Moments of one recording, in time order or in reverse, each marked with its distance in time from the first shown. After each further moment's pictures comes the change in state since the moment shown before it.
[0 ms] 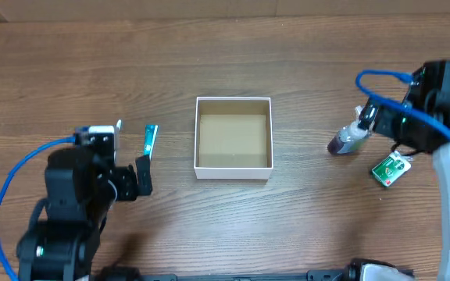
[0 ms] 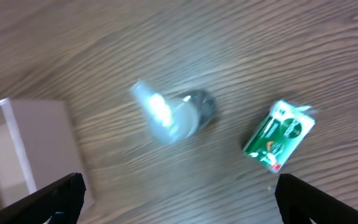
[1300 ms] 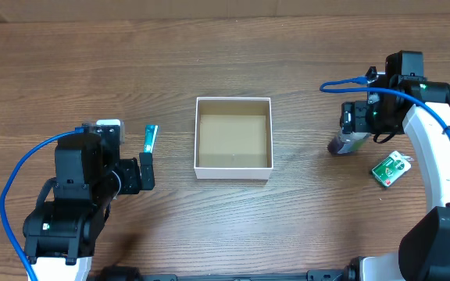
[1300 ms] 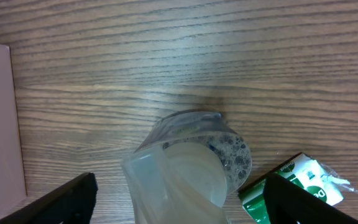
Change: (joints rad) left arm 0.000 0.085 0.002 -0.011 0.000 0.000; right arm 0.052 0.242 -0.065 0.152 -0.008 -0.309
